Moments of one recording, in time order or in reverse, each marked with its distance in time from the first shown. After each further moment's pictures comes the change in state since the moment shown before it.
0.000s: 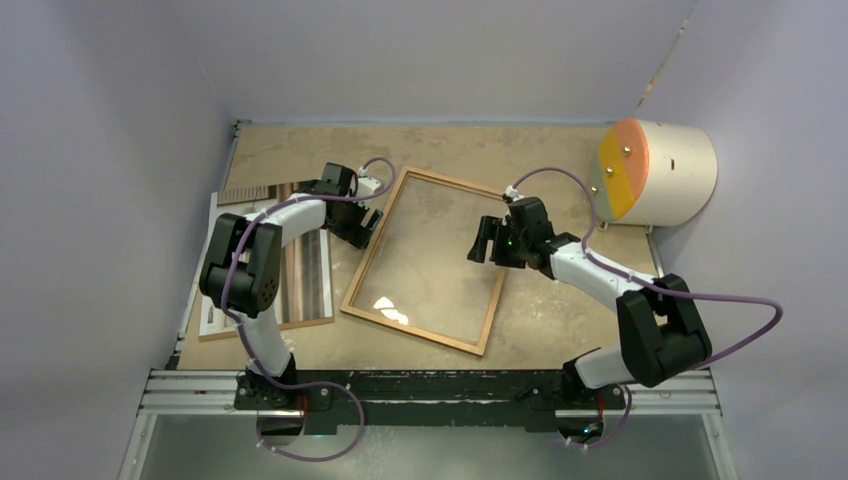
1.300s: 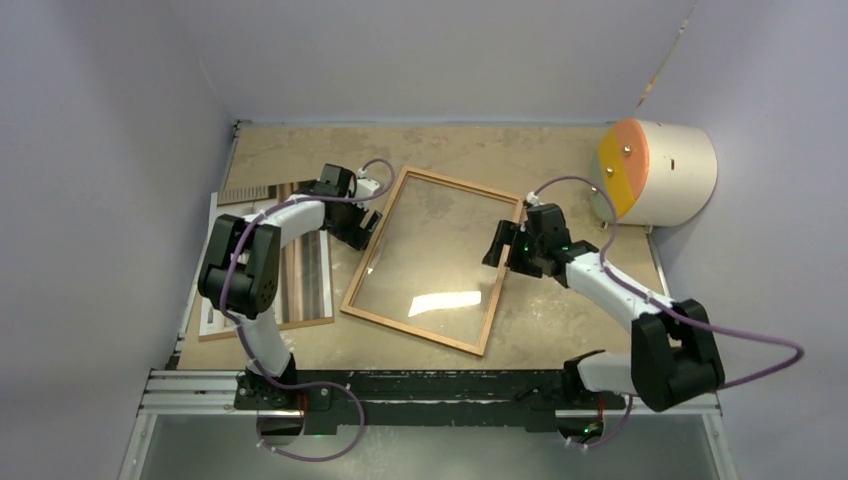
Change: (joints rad) left arm 0.005 -0.006 -0.007 -0.002 0.002 0.009; right arm -0.062 -0.084 -0.048 -0.091 0.031 0.024
